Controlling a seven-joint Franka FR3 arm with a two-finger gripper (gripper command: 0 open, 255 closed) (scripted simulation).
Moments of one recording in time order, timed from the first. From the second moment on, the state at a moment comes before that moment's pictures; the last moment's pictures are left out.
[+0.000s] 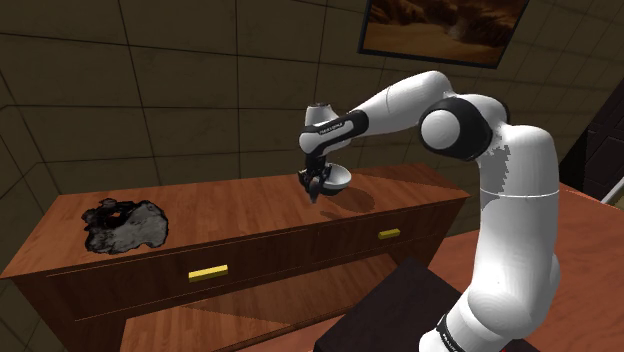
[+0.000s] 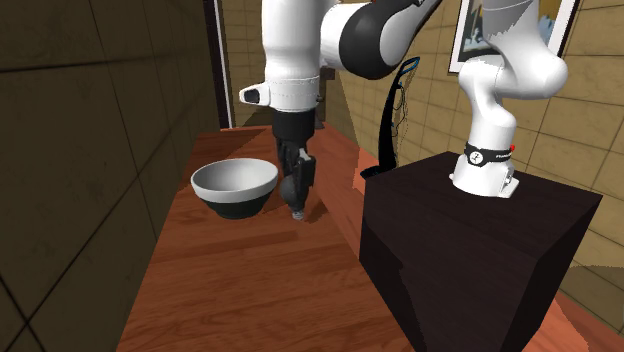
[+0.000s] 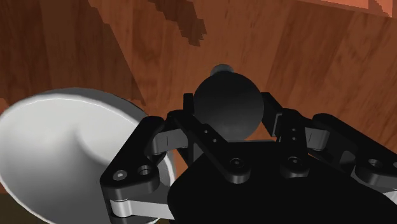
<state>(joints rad) -0.05 0.45 -0.04 -1.77 -0.09 2.18 0.17</state>
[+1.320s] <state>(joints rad) -0.05 0.34 -0.03 -1.64 -0.08 1.95 0.15</state>
